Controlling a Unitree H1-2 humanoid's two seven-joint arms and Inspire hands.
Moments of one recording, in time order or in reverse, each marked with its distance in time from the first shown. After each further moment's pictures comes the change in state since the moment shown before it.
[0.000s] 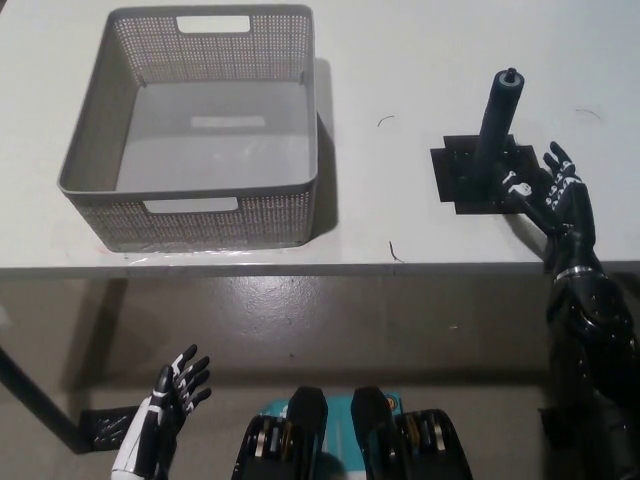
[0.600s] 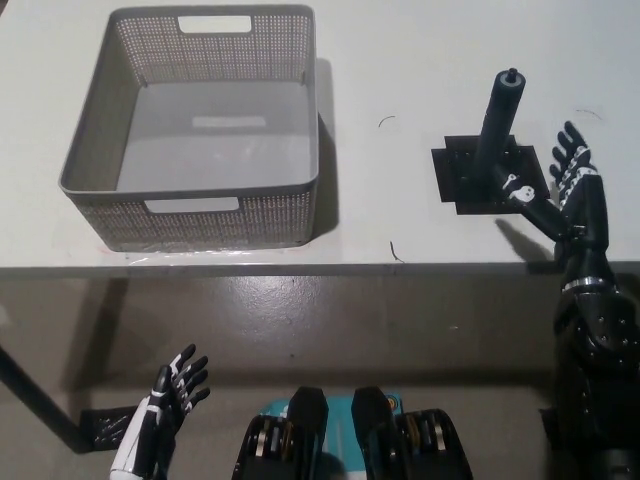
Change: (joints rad) left_arm 0.000 -0.001 0.002 0.000 0.000 0.000 0.003; right_arm 0.115 0.036 0.016 -0.271 -0.054 0.020 -0.005
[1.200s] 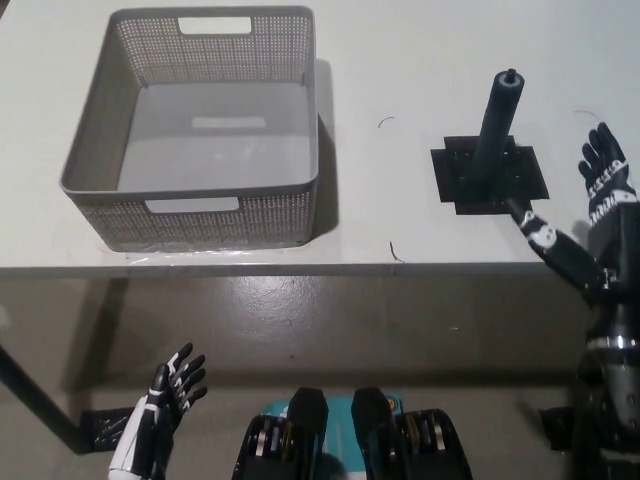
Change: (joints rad) left_arm 0.000 0.000 0.002 0.000 0.000 0.000 0.009; right_arm 0.213 0.028 0.071 -0.449 -0.053 -0.035 0.018
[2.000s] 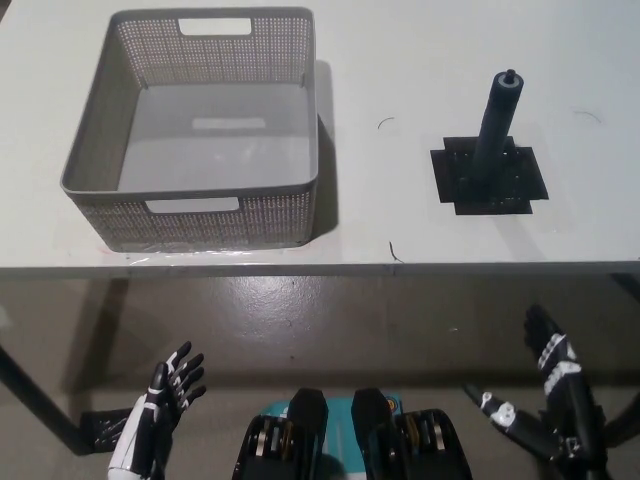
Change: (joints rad) left_arm -0.003 -0.002 0.003 0.000 0.003 0.000 0.007; right_arm 0.414 0.001 0.141 -0.055 0.006 -0.171 0.084
